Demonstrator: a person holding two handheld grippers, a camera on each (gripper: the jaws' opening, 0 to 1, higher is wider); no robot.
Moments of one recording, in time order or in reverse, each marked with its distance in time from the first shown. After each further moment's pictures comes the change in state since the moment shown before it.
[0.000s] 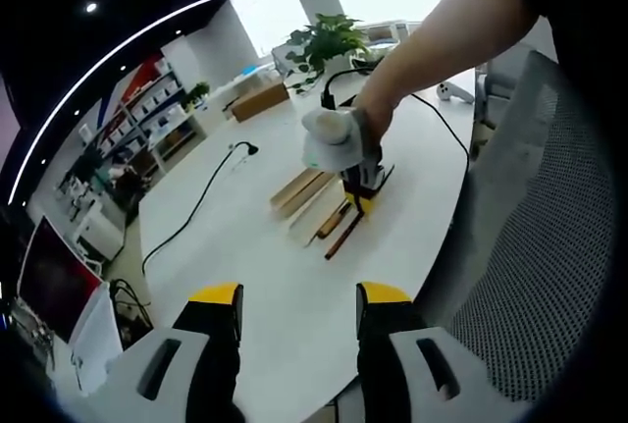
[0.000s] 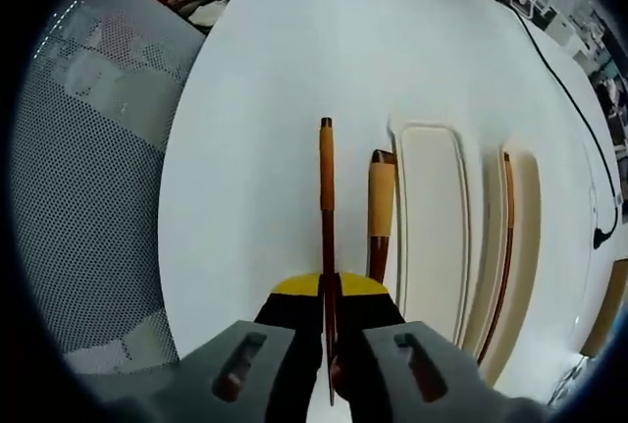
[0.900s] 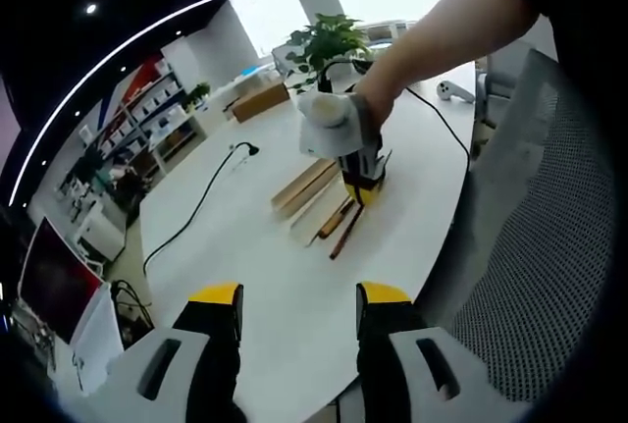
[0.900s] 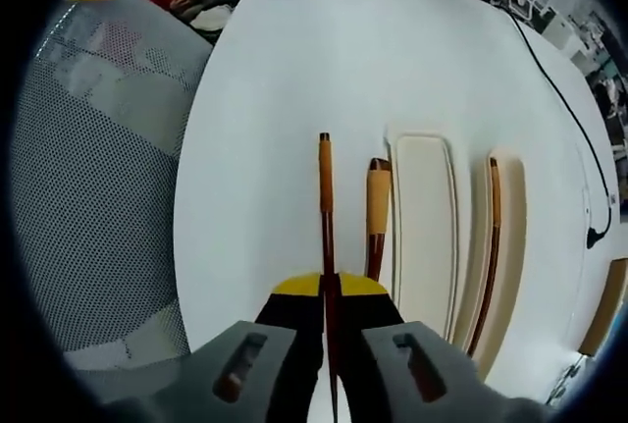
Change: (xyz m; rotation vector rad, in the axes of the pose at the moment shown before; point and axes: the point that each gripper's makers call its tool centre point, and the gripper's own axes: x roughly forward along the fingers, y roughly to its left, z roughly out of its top) left arm 0.001 0.001 0.000 0.004 -0.001 0.002; right arm -0.022 0.003 0.003 -0.001 -0.009 0.003
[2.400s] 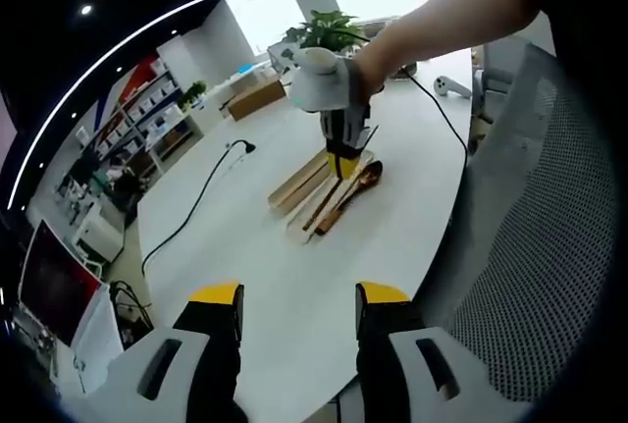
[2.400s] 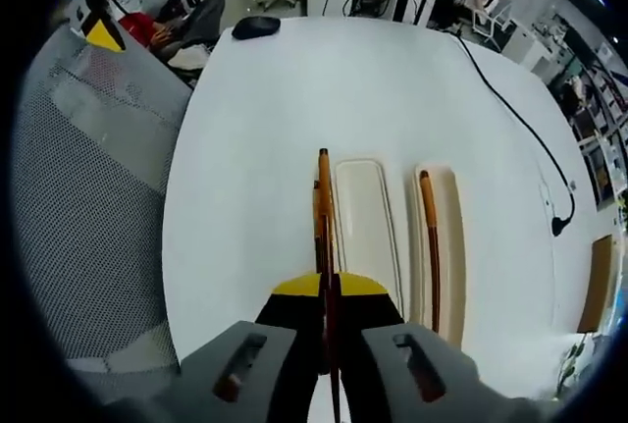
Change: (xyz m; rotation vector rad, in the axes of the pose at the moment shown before) left arm 0.000 -0.003 -0.002 0.016 0.016 -0.011; right arm -0.040 -0.036 0.004 0.075 -0.170 -0.148
